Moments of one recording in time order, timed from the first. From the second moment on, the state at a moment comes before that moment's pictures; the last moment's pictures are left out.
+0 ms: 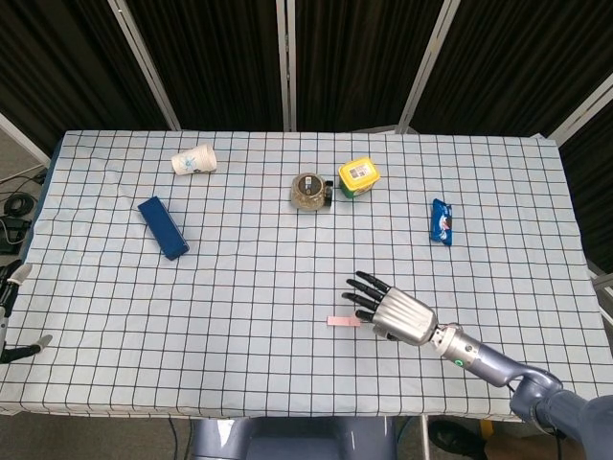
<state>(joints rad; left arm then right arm) -0.07 -1.01 -0.04 -1.72 1.43 1.45 0.02 0.64 -1.59 -0.06 -0.87 -2.08 1.40 0.29</state>
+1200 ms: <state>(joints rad) -0.07 -1.01 -0.04 -1.71 1.43 1.45 0.02 0.74 -1.68 -0.14 -0.71 -2.03 1.43 0.21</state>
